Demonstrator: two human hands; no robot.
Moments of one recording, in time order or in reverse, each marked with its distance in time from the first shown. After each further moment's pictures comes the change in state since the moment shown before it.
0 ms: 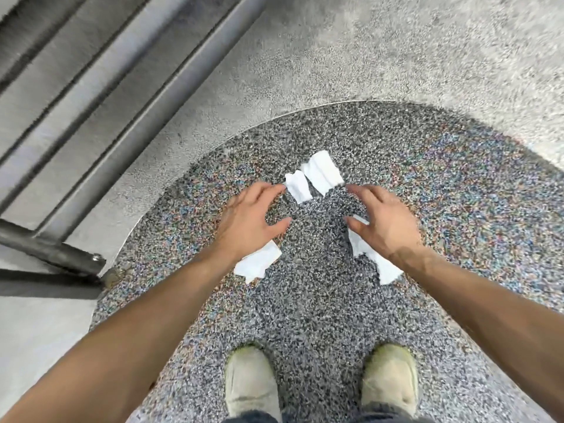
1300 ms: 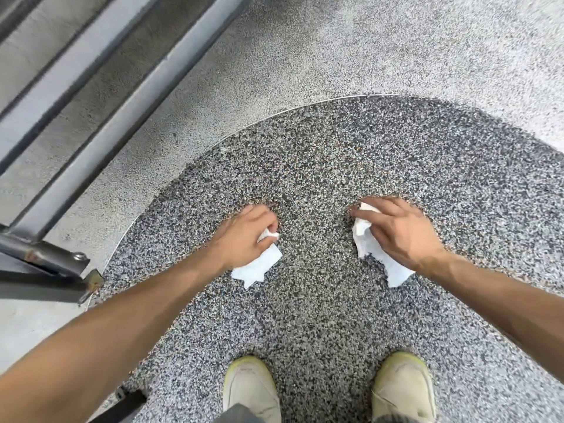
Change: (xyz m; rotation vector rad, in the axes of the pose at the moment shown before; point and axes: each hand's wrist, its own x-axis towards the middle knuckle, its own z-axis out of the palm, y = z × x) left_hand -0.011 -0.025 0.020 0.026 -0.232 0.142; right_hand -0.006 0.049 0.029 -0.164 0.000 -0.239
